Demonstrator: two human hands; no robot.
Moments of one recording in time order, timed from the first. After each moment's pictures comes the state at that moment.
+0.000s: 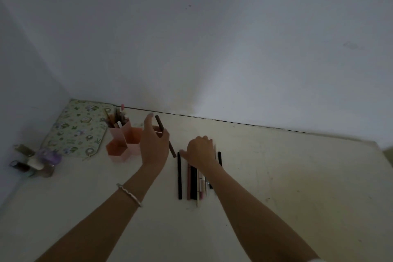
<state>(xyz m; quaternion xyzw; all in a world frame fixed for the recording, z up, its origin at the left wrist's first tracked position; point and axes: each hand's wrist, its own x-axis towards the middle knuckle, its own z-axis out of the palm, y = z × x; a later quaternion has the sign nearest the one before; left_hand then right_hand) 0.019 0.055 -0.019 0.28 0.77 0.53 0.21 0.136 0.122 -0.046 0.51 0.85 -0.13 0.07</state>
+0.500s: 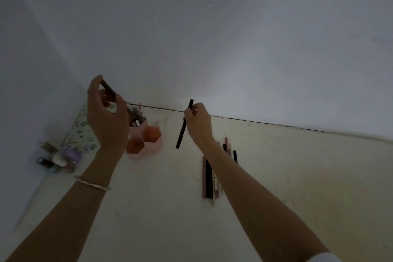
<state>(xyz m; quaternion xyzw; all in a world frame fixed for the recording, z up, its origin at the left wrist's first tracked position) -0.102 0.024 0.035 0.30 0.72 0.61 -0.13 0.063 0.126 0.014 0.54 0.64 -0.47 -0.29</state>
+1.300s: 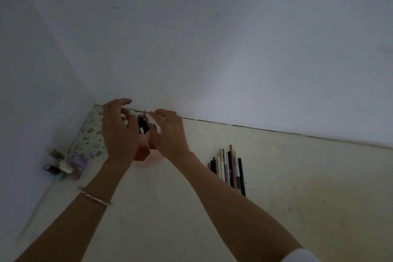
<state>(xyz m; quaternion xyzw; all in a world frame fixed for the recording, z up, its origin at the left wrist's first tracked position) -0.096 0.014 0.033 0.36 0.75 0.55 -0.07 0.003 0.084 -0.002 0.31 0.88 -0.18 -0.32</state>
